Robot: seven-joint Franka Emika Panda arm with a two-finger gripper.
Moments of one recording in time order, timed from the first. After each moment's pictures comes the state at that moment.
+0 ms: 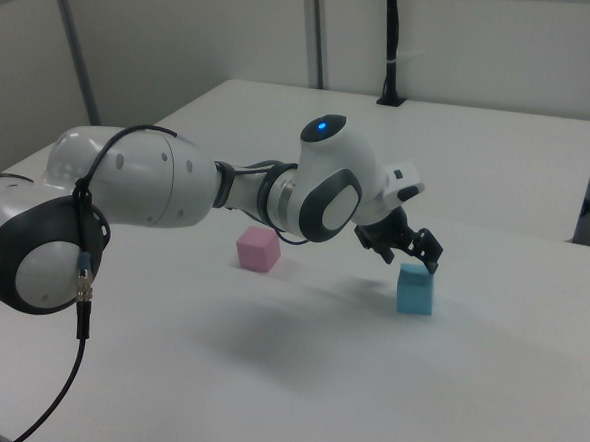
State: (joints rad) arm -0.21 0.74 -0.16 -1.36 -0.08 2.56 -0.14
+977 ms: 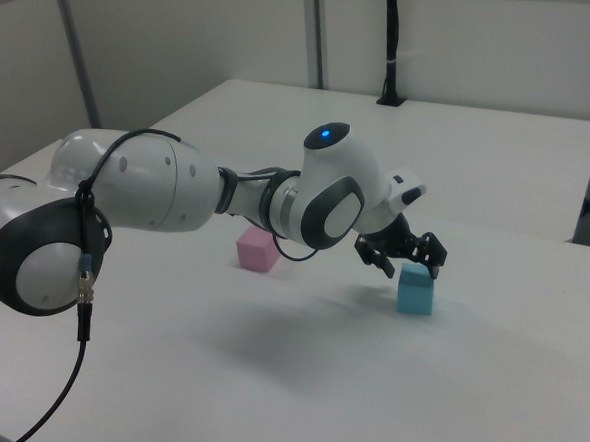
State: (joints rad) arm -0.21 0.74 -0.17 -1.38 -0.08 2.56 -0.34
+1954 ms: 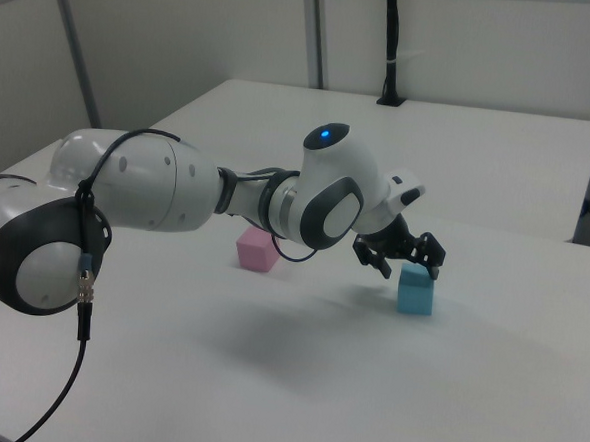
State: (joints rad) arm -0.21 0.74 -0.17 -1.38 -0.08 2.56 -0.34
